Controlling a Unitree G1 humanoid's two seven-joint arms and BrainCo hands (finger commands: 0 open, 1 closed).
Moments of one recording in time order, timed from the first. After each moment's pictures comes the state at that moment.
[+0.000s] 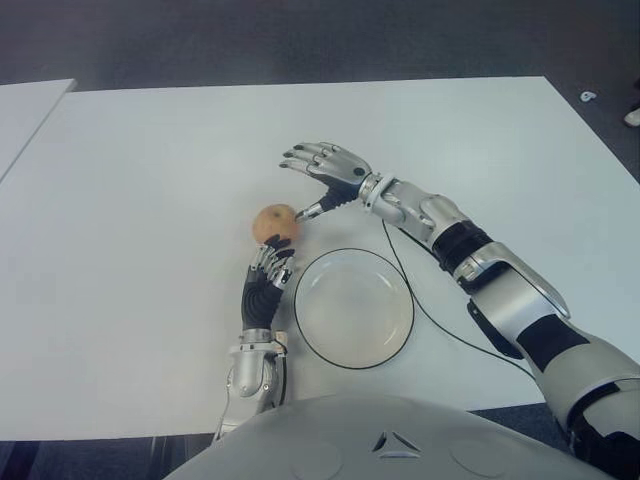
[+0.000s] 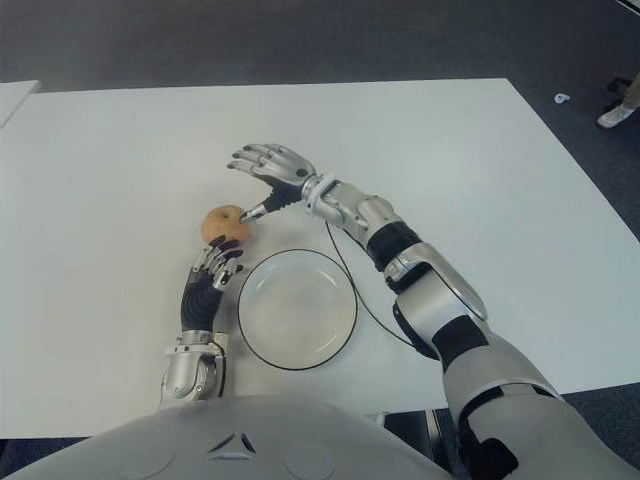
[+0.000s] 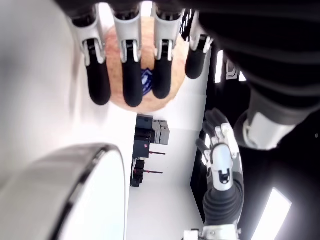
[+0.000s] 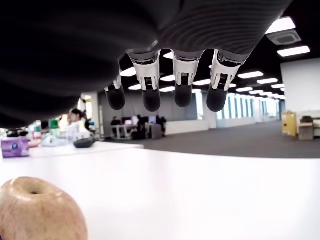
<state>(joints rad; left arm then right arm) 0.47 -0.06 -0.23 0.05 -0.03 -0.46 0.16 -0.83 -0.25 0.67 0.81 -0.92 -0.49 -0.21</state>
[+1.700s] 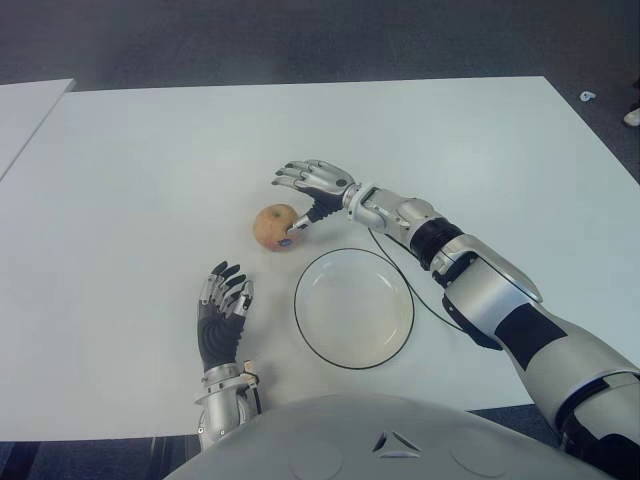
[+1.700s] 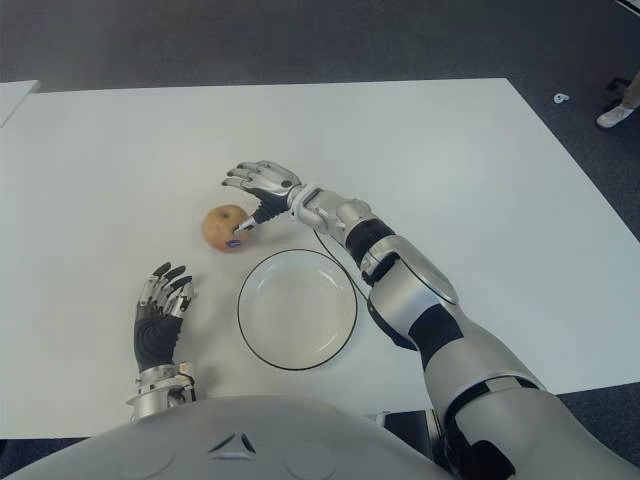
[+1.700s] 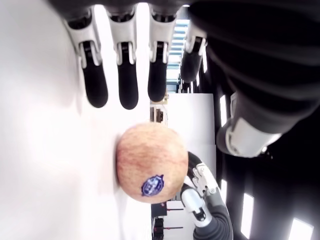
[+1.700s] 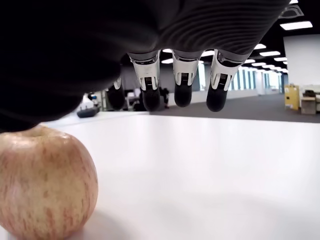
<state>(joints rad) 0.70 -0.08 -0.12 -0.10 0.08 -0.46 0.30 -0.92 -0.13 0.77 1.09 -0.92 -0.50 -0.25</state>
